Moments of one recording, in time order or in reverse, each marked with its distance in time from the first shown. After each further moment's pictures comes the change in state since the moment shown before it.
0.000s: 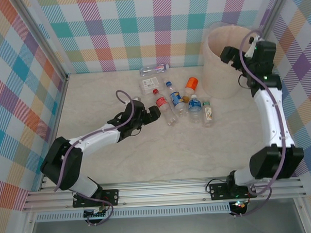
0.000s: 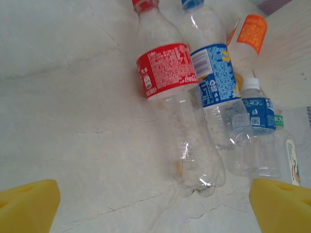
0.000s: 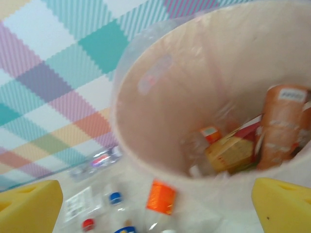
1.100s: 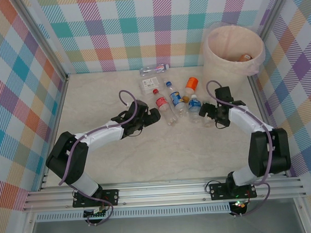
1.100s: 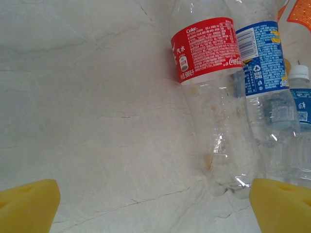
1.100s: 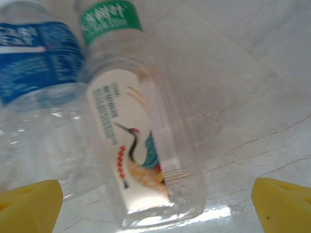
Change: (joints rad) left arm -0.006 0.061 0.043 -0.106 -0.029 -0.026; right arm 0.222 0.115 -0.547 -0.114 0.195 0.120
